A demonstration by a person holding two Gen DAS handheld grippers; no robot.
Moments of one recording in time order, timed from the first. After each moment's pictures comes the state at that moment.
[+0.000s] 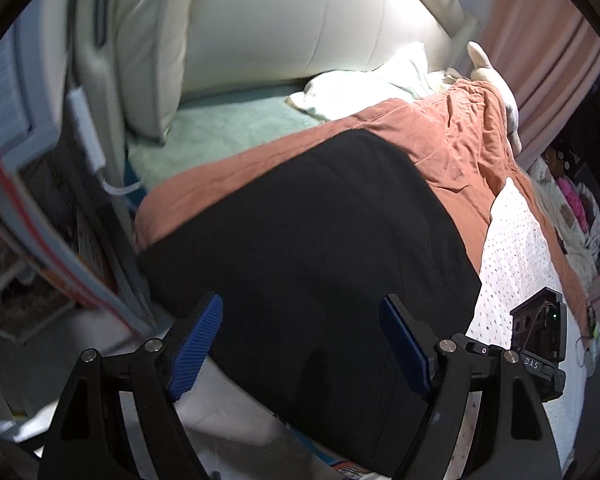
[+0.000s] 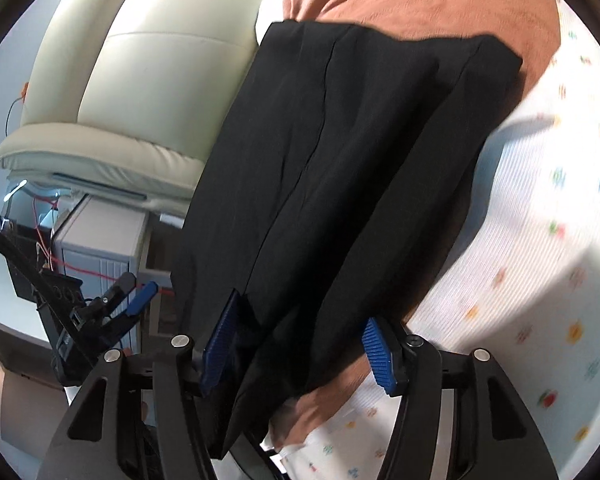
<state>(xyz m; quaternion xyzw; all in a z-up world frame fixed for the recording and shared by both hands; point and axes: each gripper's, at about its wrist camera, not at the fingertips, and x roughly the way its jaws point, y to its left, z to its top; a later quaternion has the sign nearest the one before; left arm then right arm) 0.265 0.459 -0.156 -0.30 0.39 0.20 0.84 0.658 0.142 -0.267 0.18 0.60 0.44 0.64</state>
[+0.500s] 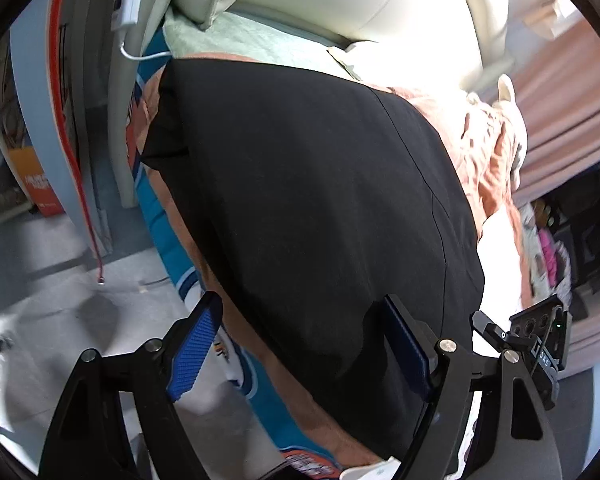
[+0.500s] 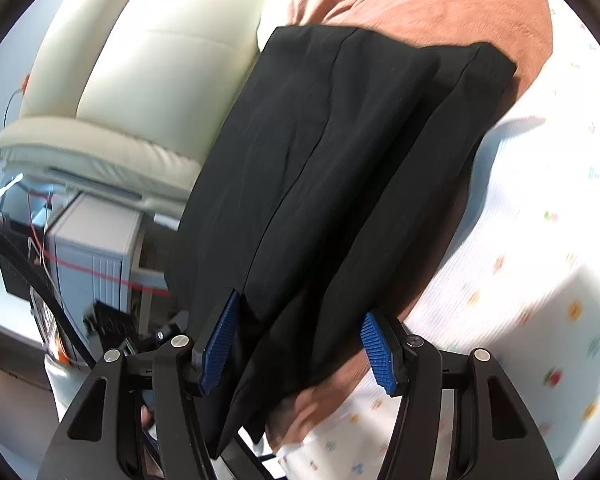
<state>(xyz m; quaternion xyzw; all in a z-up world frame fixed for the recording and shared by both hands) 0.244 0.466 -0.241 -0.44 0.37 0.18 0.80 0.669 0.142 -0.265 0.17 0.58 0.43 0.67</state>
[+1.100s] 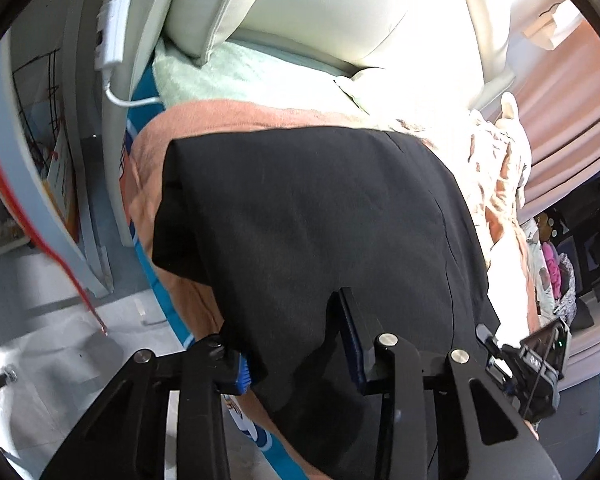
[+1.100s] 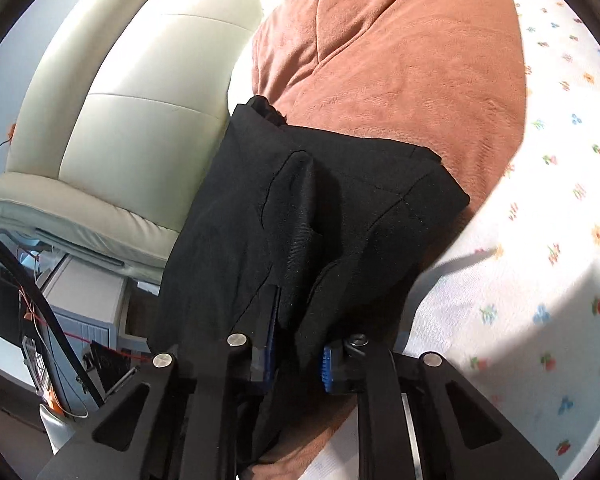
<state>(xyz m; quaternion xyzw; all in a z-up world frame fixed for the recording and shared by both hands) 0.274 0.507 -0.236 -0.42 0.35 0.20 0.82 0.723 0.133 -0.272 0.21 0.54 0.38 0.72</state>
